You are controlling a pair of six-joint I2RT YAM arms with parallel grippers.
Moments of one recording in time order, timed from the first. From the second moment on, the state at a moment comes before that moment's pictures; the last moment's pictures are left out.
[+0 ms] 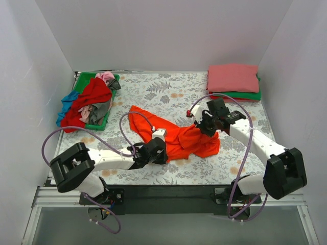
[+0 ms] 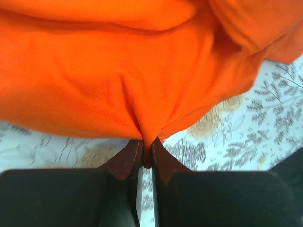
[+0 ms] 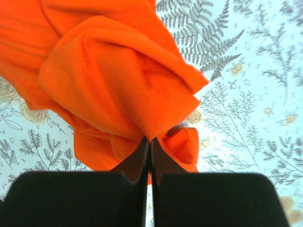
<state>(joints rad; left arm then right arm) -1.05 1.48 0.62 0.05 -0.19 -0.76 0.46 1.35 0.95 -0.62 -0.26 -0.59</state>
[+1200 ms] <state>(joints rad) -1.06 0.54 1.02 -0.20 -0.02 -0.52 -0.19 0.81 1.80 -1.25 -0.96 -0.98</state>
